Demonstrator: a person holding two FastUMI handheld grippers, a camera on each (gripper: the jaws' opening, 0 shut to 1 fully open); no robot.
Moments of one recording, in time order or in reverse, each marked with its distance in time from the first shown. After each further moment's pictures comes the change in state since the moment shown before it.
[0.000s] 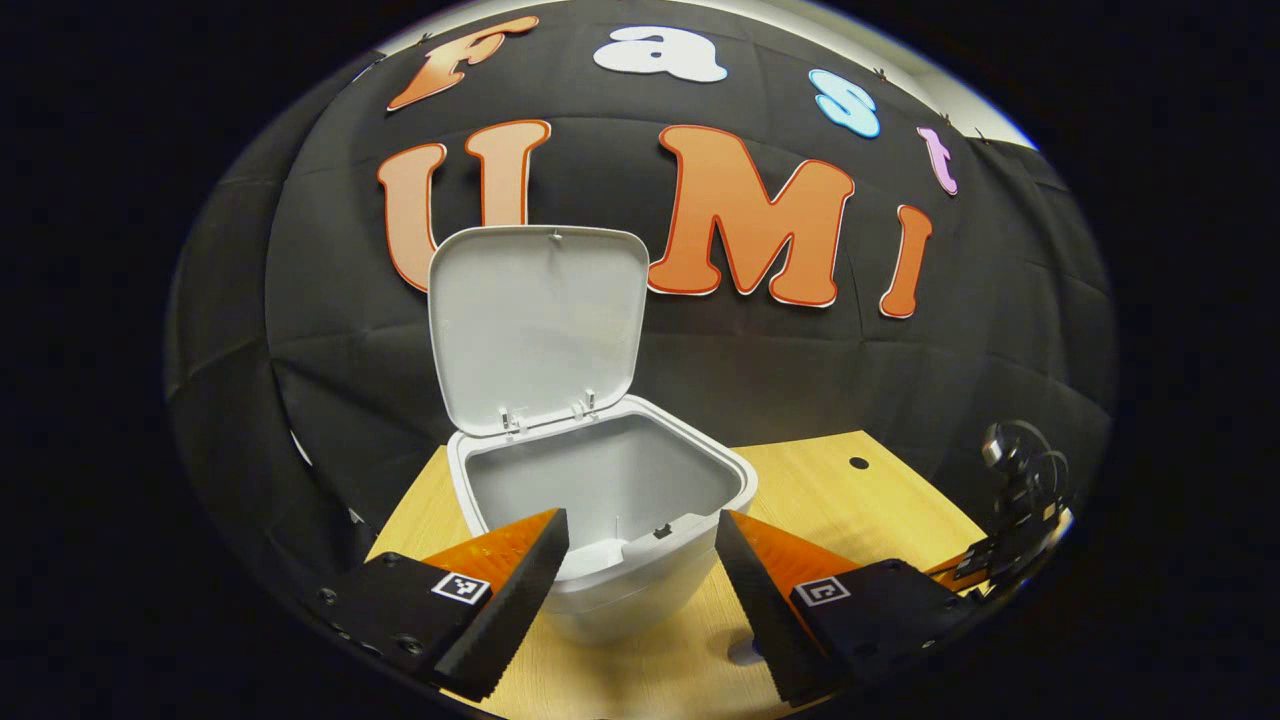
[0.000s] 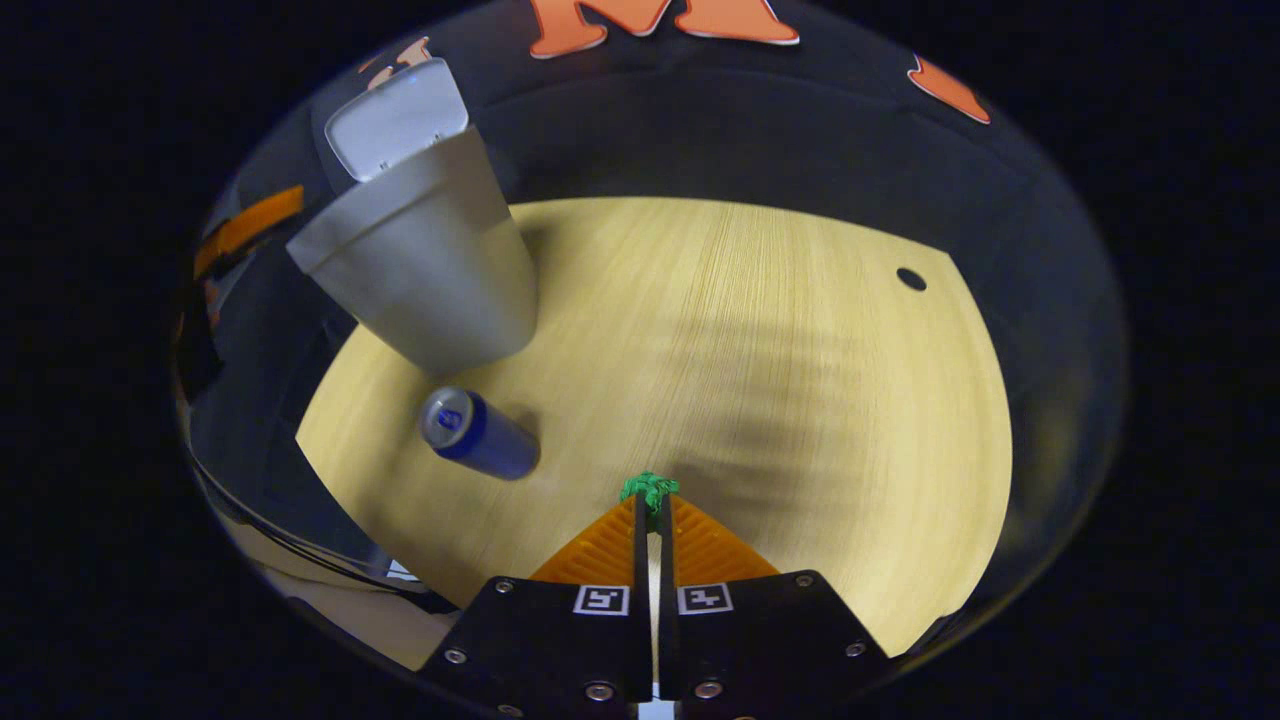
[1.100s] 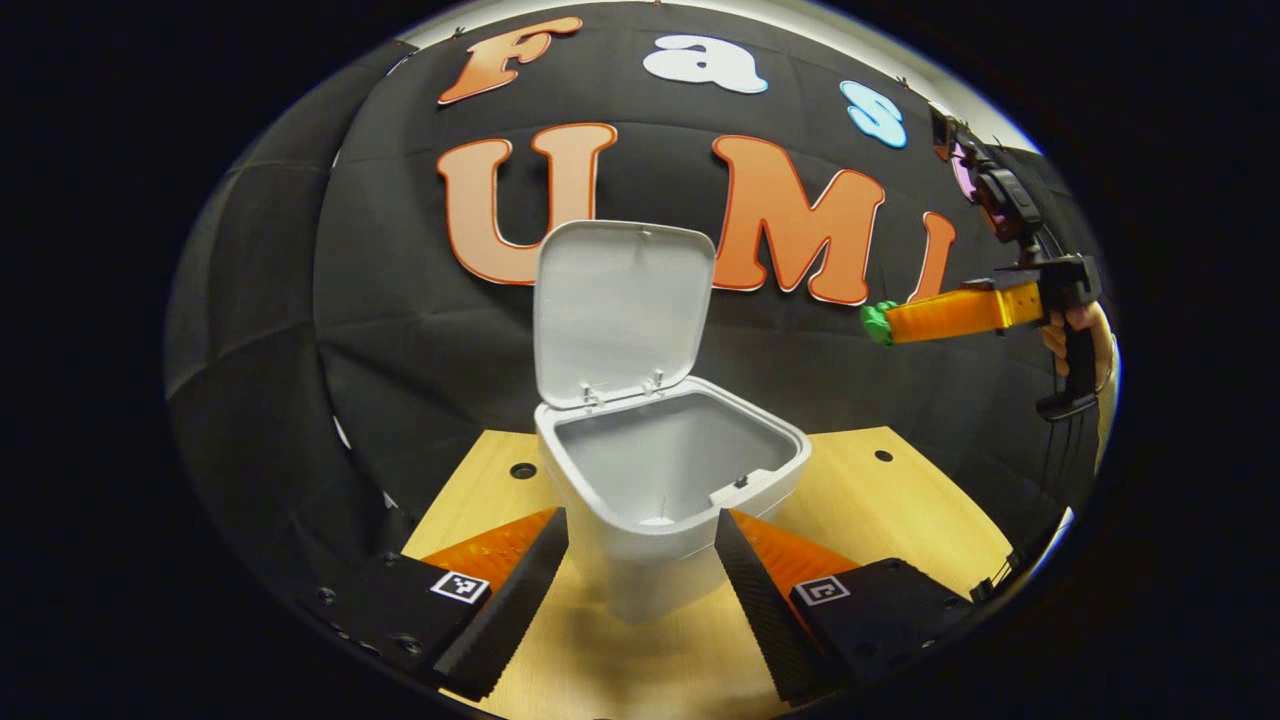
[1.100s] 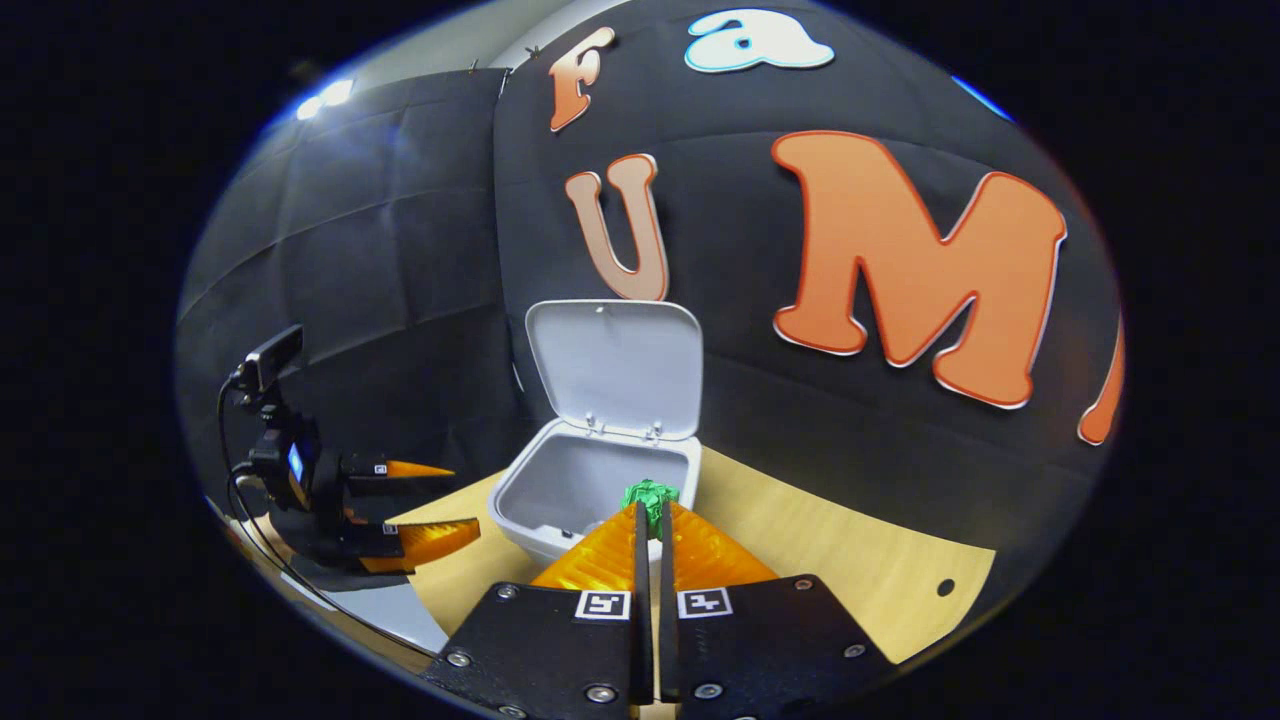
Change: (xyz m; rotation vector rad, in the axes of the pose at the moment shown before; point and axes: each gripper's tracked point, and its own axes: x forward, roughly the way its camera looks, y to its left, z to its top) left arm -0.057 0.071 -0.024 -0.028 0.008 0.106; right arm -0.052 0.173 0.272 -0.350 -0.447 0.317
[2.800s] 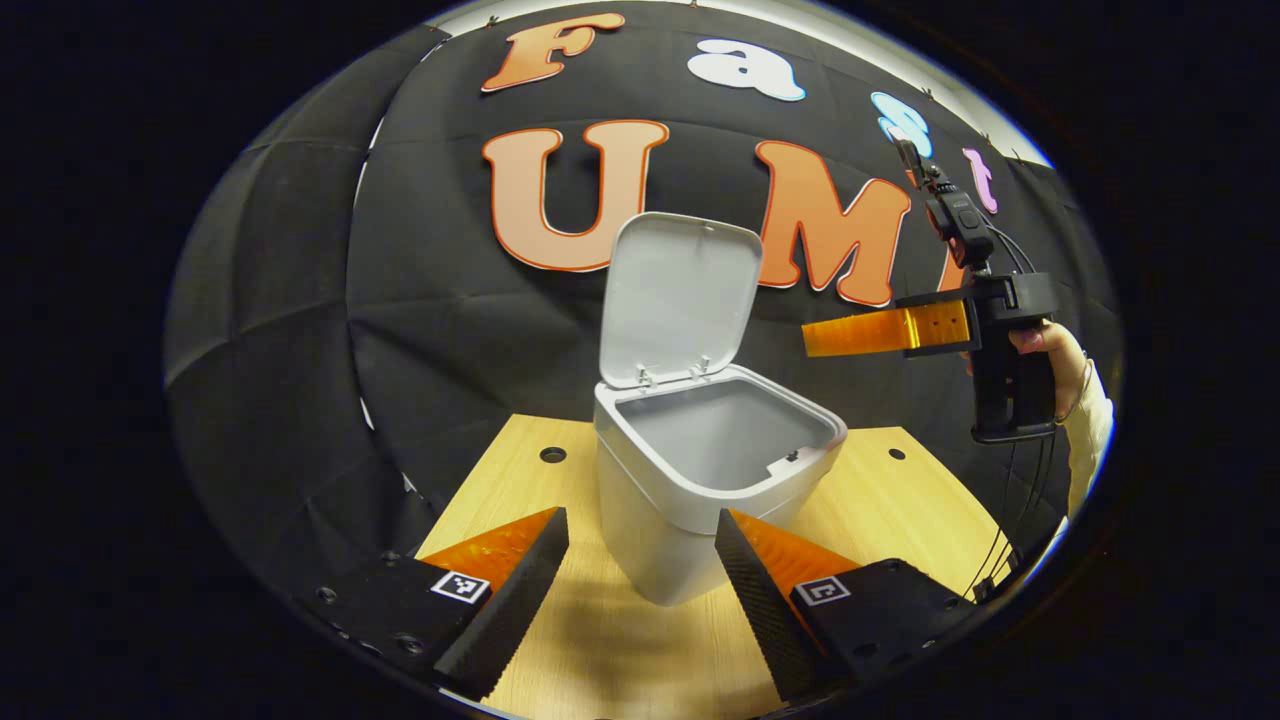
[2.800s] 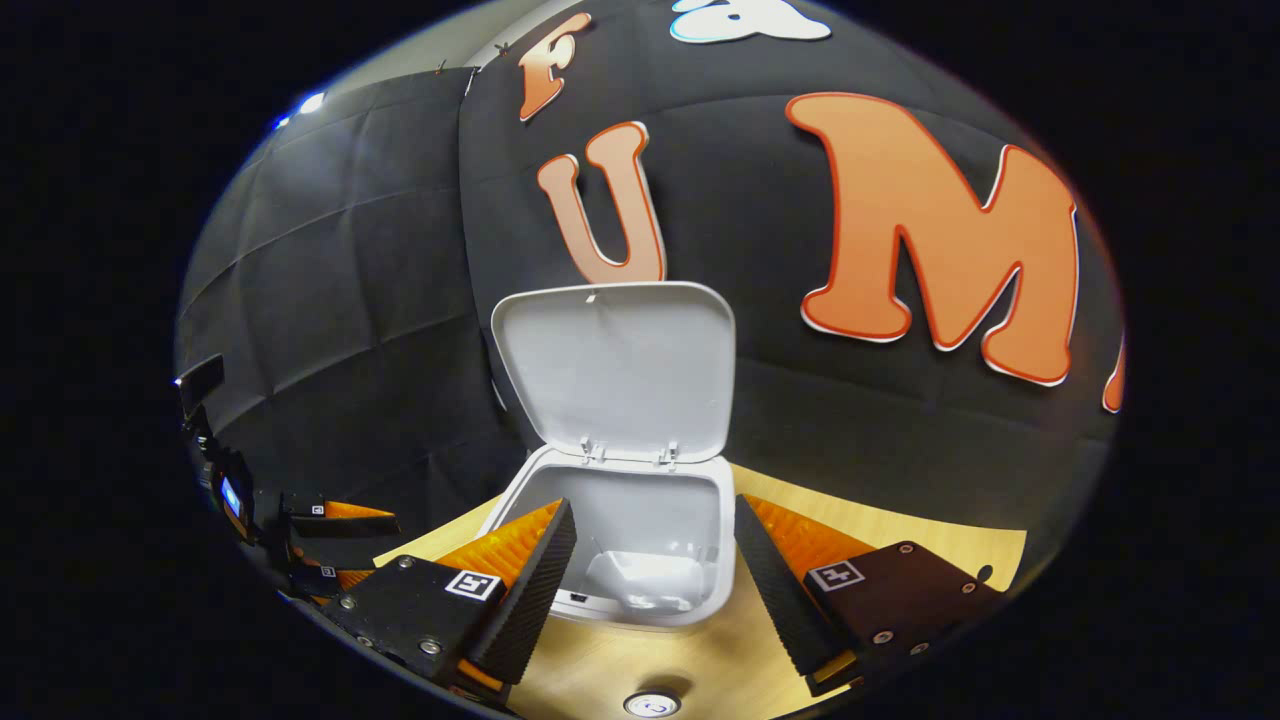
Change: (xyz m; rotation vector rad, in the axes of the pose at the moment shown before) left arm -0.020 0.029 -0.017 -0.026 0.018 -0.002; right arm 0.029 -0.011 -0.031 0.051 -0.056 -0.112
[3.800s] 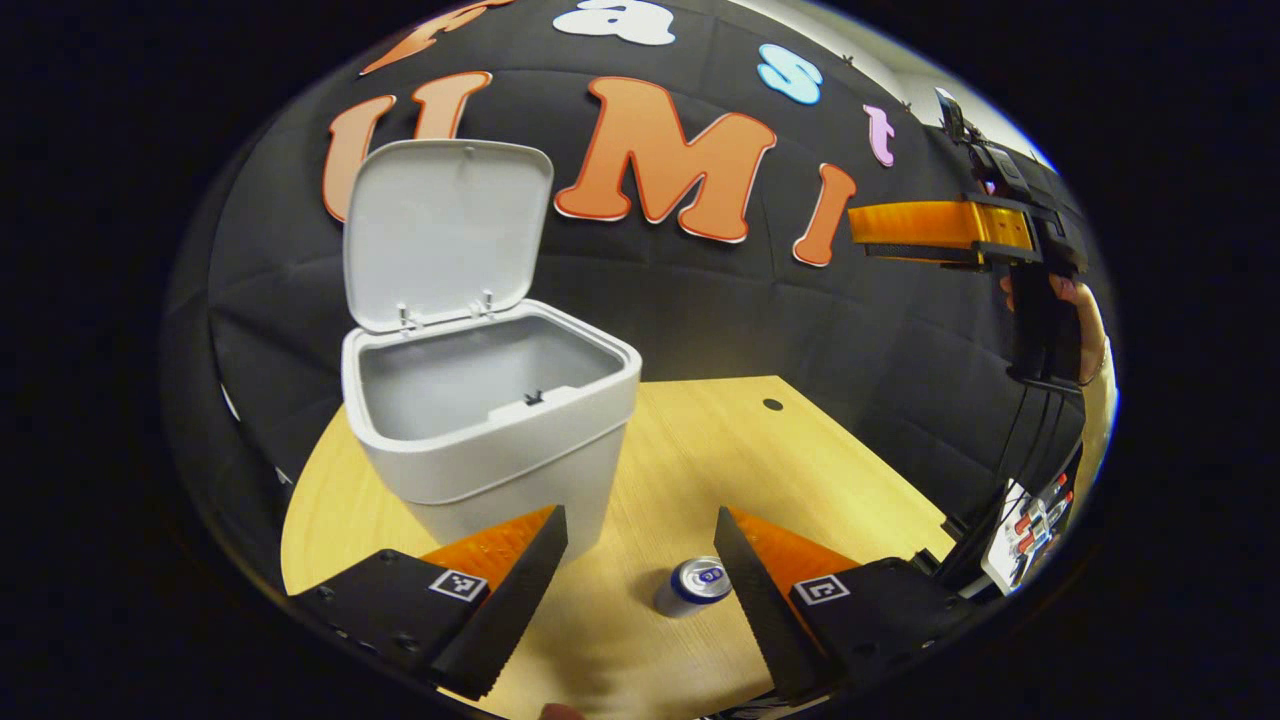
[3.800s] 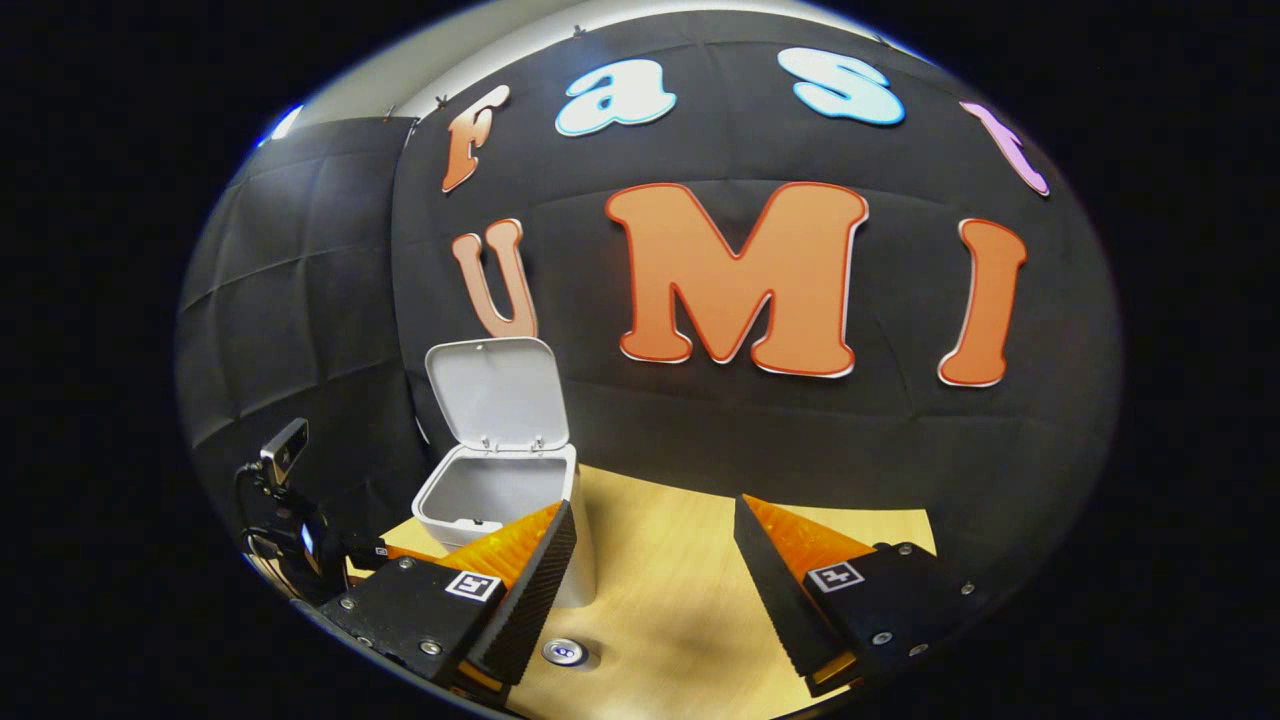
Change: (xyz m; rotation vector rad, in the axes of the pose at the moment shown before) left arm 0.037 -0.178 -0.067 0.080 0.151 -0.351; right arm -0.171 -0.114 -0.033 0.094 -0.112 -0.263
